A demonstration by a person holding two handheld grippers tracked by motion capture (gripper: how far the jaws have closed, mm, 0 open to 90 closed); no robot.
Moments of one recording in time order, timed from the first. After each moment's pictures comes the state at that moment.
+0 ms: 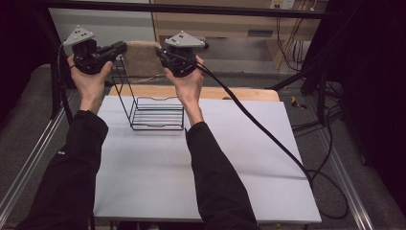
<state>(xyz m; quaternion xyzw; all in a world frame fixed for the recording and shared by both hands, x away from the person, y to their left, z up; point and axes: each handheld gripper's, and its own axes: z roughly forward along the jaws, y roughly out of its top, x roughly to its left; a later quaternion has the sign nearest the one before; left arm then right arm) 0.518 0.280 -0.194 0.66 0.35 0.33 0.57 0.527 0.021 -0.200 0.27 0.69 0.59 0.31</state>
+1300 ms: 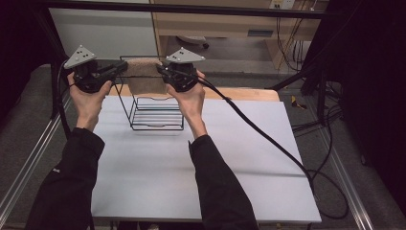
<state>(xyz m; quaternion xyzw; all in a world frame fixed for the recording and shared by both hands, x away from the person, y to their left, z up) 0.489 0.284 -0.223 0.69 0.33 0.31 0.56 0.507 0.017 -0.227 0.27 0.72 0.58 0.28</state>
